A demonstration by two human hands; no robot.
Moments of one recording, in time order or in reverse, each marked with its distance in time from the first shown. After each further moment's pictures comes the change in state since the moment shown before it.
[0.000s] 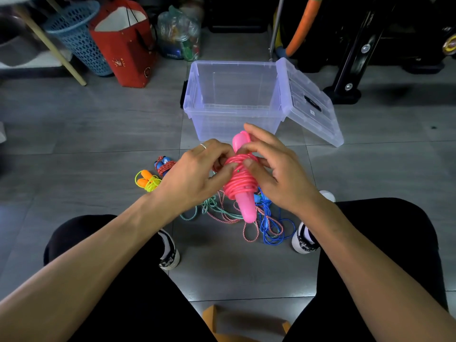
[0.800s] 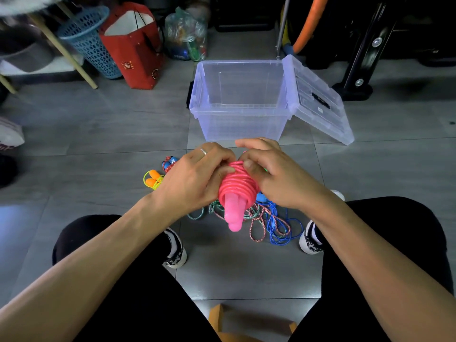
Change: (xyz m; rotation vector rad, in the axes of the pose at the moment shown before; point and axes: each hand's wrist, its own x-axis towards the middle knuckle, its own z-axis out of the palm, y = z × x) left_hand -0.005 0.005 -0.004 0.090 0.054 0.114; right_hand 0.007 -0.011 -0.004 -0.080 -0.277 0.154
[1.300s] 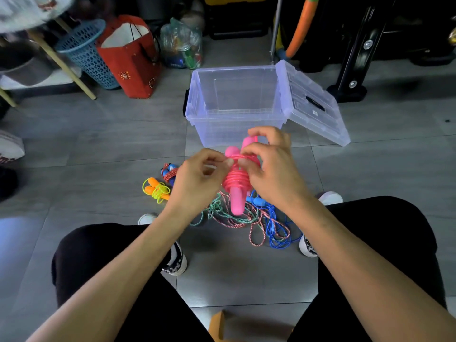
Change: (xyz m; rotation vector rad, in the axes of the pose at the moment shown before) left_hand 0.013 0.014 0.021 -0.451 0.028 -0.836; right_hand 0.011 0.009 0.009 -0.078 0.469 0.044
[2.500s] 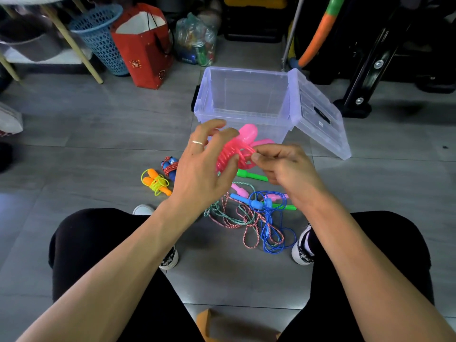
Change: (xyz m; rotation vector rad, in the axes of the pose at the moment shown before) left_hand 0.000 -0.002 -0.007 0.347 0.247 0.607; right_hand 0.008 -0.009 -0.018 0.664 -0.283 0.409
